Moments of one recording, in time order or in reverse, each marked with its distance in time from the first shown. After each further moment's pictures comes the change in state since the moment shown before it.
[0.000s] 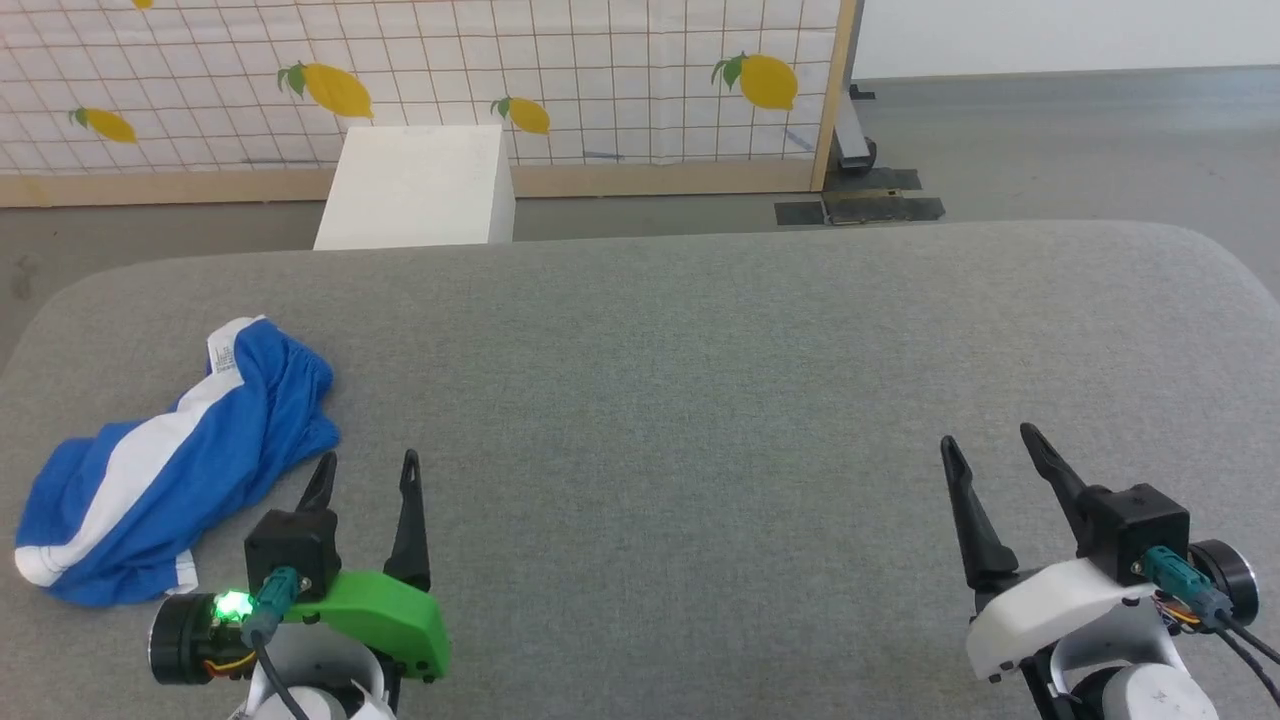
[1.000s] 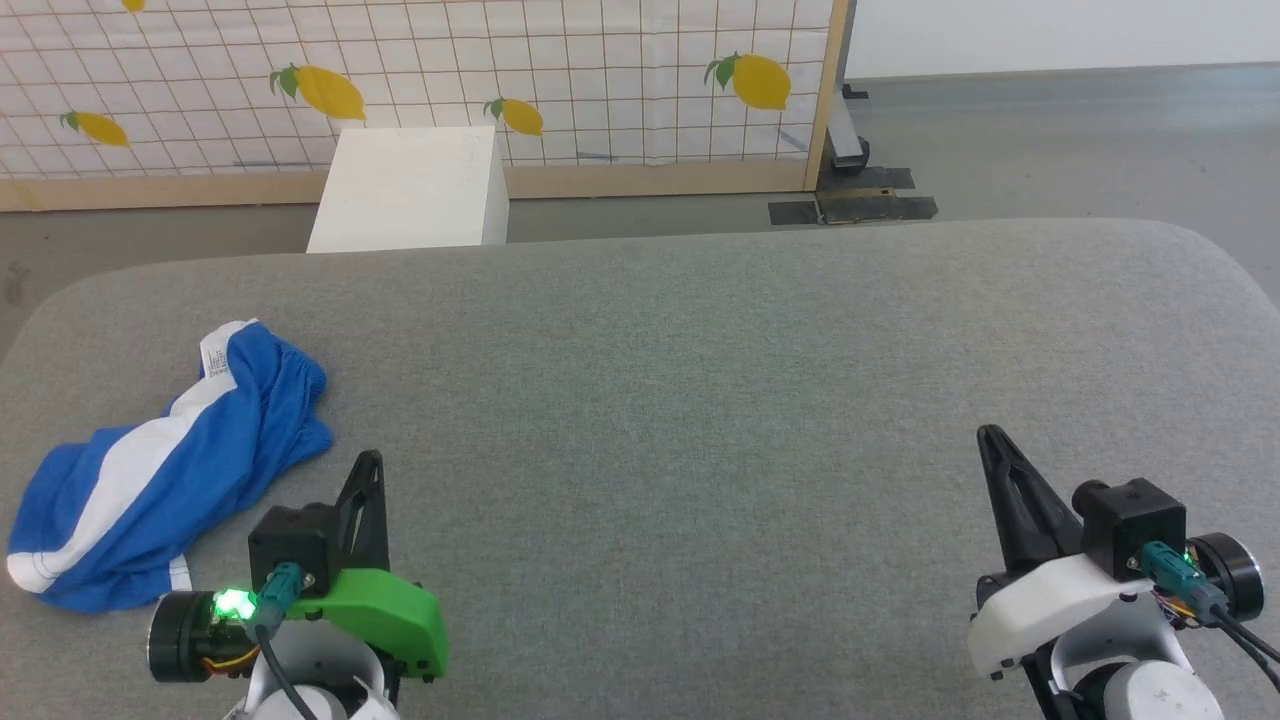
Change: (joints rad) left arm 0.001 0.000 0.001 -0.011 0.017 0.001 0.020; right arm 0.000 0.000 0.000 -0.022 -0.029 0.000 0.021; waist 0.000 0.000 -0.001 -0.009
